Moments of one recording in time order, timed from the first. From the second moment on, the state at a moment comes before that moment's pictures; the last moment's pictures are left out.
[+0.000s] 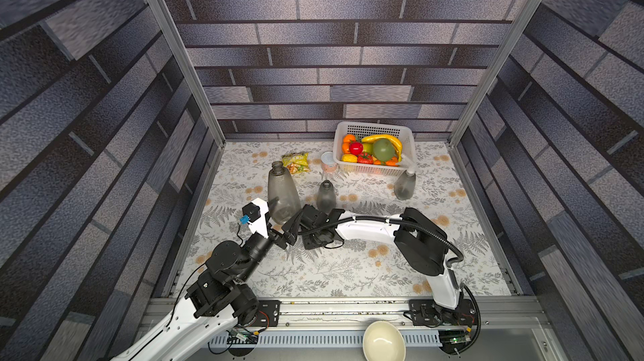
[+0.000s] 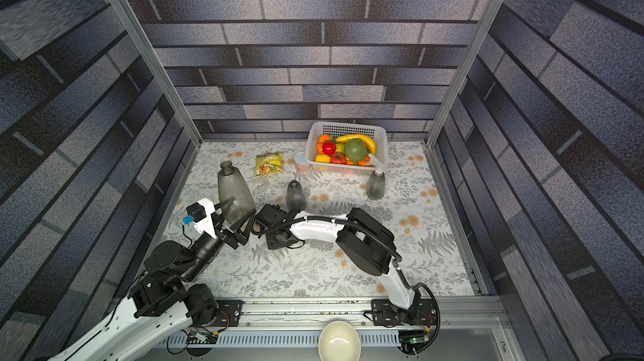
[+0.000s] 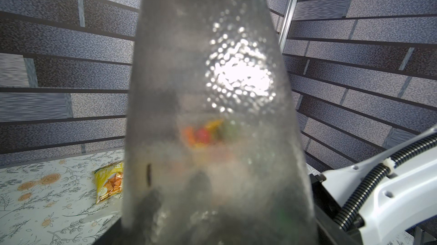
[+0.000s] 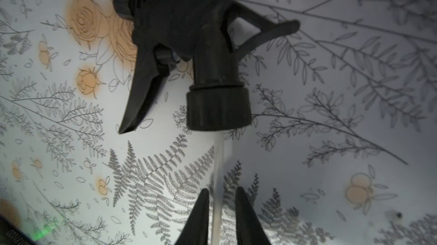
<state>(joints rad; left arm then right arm) -0.83 0.31 0.48 -0.03 -0.23 -0.14 1.11 2.08 1.46 -0.55 -0.02 0.74</state>
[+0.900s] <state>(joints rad) -0.86 0.53 0.48 0.09 -0.14 -0.14 0.86 1.45 0.71 -0.50 0.10 0.84</state>
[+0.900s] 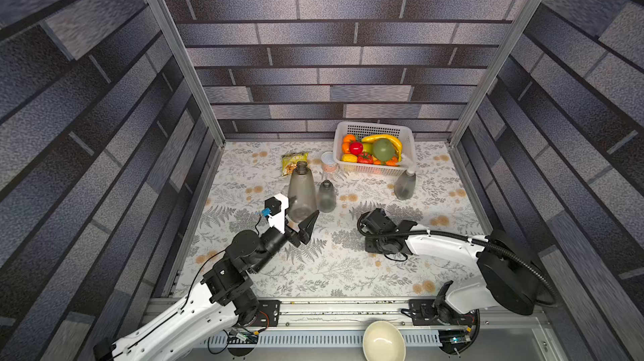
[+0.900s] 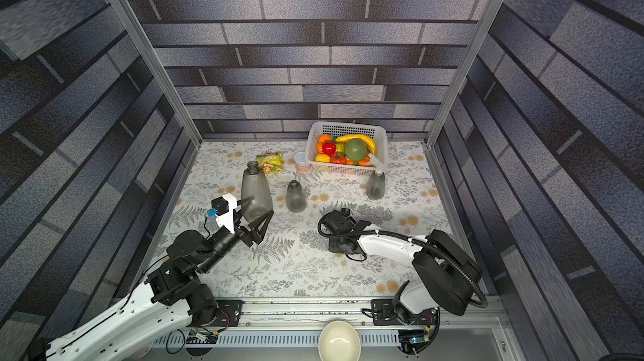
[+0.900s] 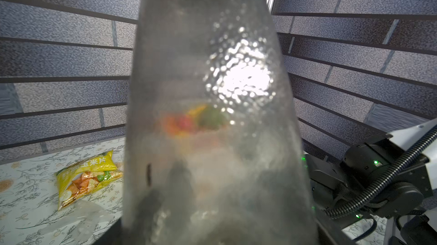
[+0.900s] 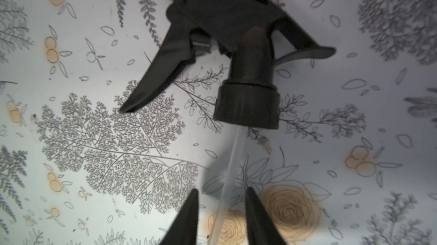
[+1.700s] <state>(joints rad) -0.99 0.91 0.64 0.39 0.04 0.05 0.59 1.66 1.08 -0.76 -0.08 0.64</state>
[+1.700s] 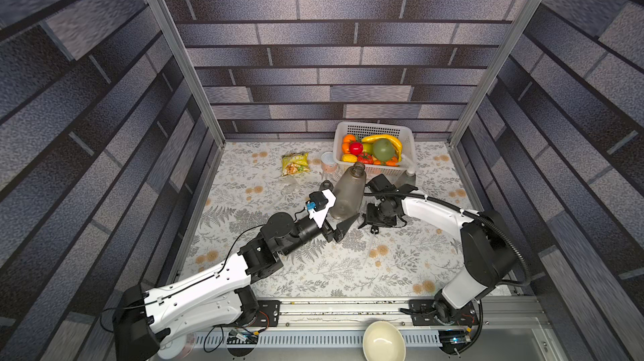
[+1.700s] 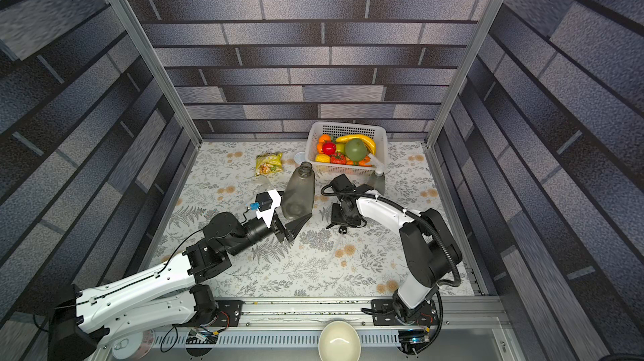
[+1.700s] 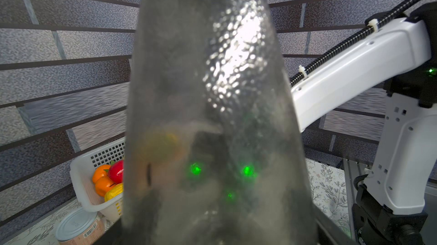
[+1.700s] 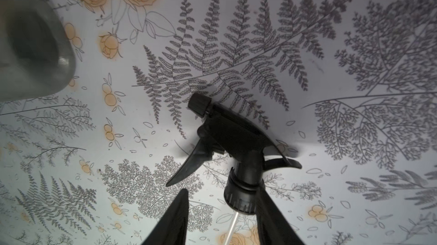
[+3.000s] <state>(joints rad) -1.05 0.91 0.63 0.39 0.07 0.11 0.56 1.68 1.03 -0.73 -0.09 0.64</state>
